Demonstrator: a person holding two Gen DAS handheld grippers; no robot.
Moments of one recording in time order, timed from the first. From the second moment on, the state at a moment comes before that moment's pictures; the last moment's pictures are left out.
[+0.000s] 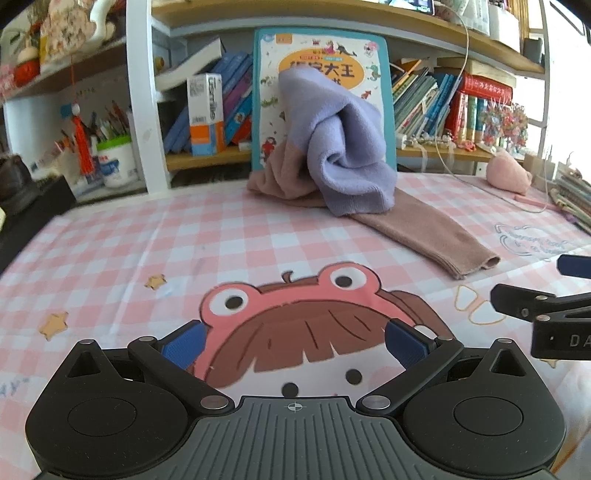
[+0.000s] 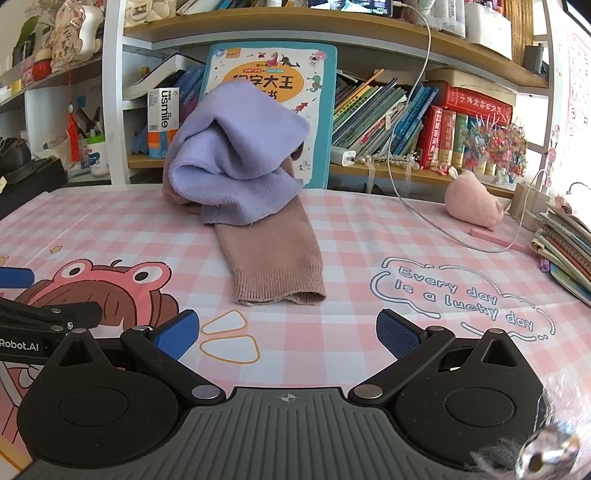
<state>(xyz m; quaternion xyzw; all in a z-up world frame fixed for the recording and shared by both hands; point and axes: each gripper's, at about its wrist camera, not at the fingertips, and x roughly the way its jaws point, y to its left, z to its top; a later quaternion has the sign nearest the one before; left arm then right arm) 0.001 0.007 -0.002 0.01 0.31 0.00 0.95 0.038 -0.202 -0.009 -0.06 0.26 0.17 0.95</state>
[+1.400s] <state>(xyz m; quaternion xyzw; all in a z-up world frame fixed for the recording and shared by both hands) 0.007 0.018 0.012 -0.02 0.25 -0.01 0.97 0.054 -0.197 0.001 -0.02 0.26 0.20 0.95</state>
